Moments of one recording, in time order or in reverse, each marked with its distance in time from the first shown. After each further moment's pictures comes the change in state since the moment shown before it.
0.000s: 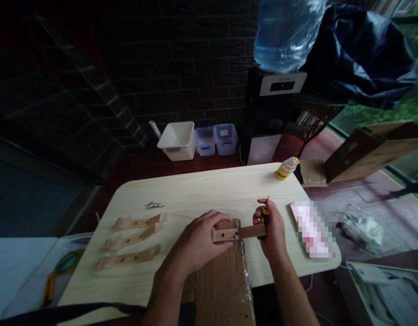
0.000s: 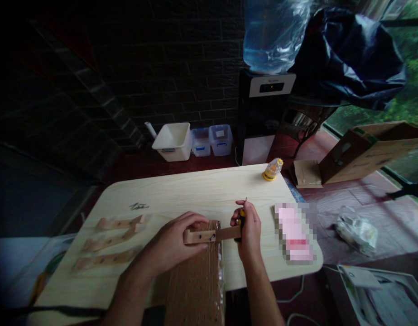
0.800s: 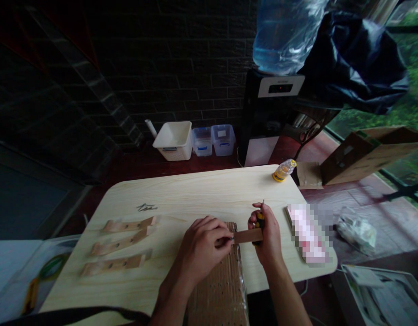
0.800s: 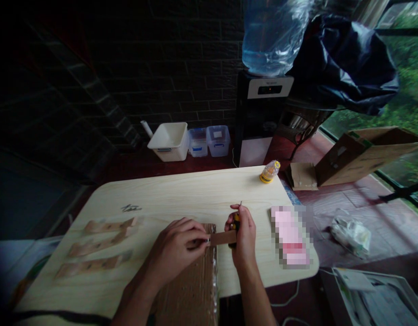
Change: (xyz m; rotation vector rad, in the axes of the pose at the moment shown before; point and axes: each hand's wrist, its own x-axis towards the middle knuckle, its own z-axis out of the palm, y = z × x) left_hand 0.008 0.006 0.024 0.250 0.080 0.105; right_hand 0.000 0.004 0.004 -0.008 -0.004 0.031
